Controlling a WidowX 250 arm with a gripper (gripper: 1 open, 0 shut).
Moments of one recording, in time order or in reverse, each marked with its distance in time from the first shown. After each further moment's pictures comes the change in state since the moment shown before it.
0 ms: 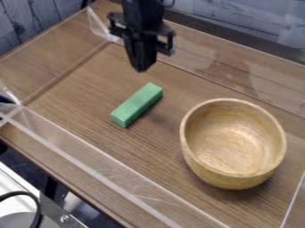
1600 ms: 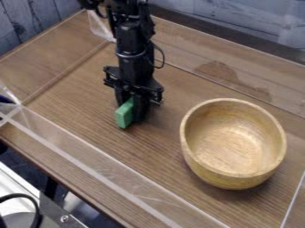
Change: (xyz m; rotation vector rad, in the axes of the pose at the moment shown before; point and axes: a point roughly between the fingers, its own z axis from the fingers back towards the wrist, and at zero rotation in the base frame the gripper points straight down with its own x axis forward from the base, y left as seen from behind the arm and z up) arm -0.019 0.013 -0.076 0.013 0.126 0.037
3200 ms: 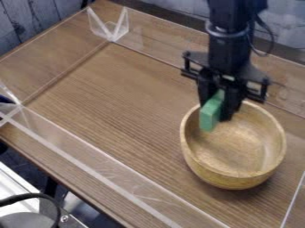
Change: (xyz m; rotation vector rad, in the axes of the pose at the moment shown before) arm -0.004 -0.141 0.066 -0.053 -0.074 -0.099
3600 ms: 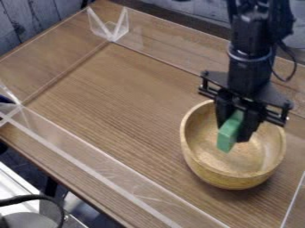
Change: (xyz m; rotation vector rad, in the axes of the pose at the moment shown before) arm -0.002 -0.027 -0.016 -0.003 0.005 -0.023
